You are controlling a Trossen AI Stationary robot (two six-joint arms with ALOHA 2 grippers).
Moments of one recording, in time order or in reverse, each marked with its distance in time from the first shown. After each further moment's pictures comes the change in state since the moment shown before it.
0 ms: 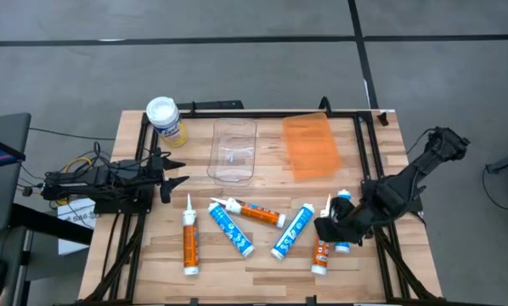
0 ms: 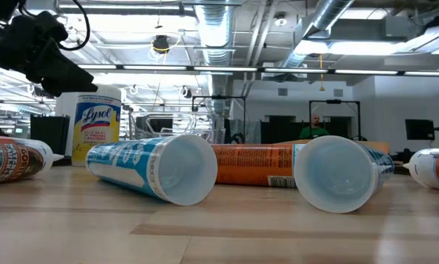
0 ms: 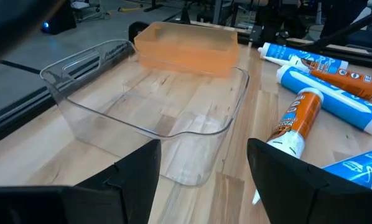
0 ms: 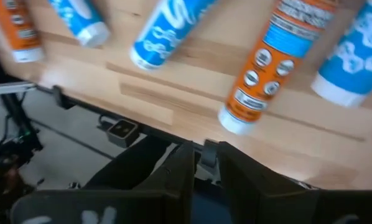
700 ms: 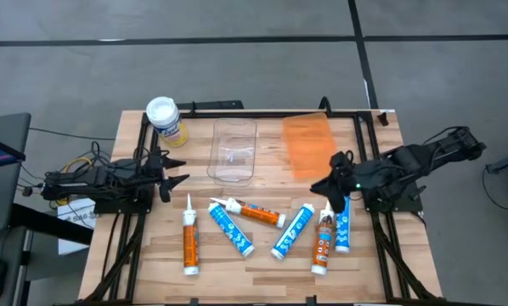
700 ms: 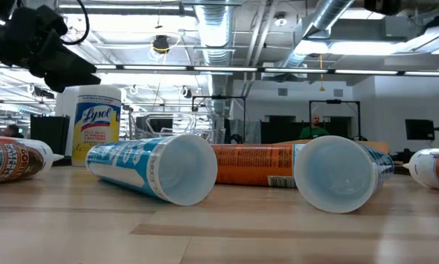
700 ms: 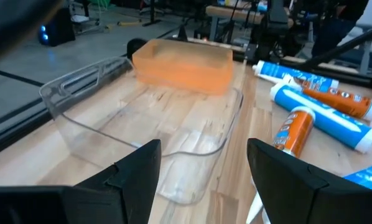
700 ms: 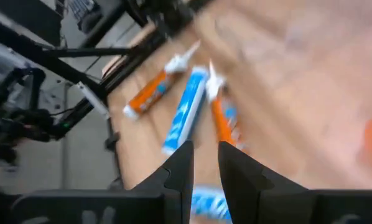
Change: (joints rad) left arm 0.000 0.000 0.000 0.057 0.000 0.000; right arm -0.296 -0.266 -0.017 0.170 0.267 -1.132
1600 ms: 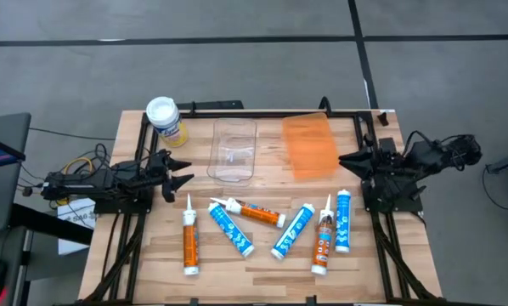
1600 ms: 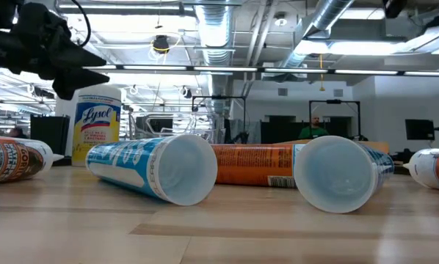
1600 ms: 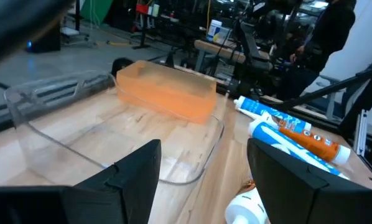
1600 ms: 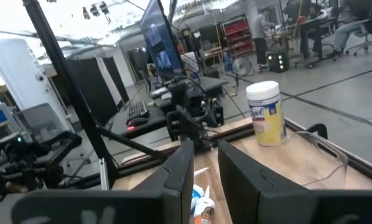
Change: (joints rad) left arm 0.000 0.000 -0.109 0.282 0.028 -0.086; right arm -0.005 -0.590 -0.405 0.489 0.191 -0.709
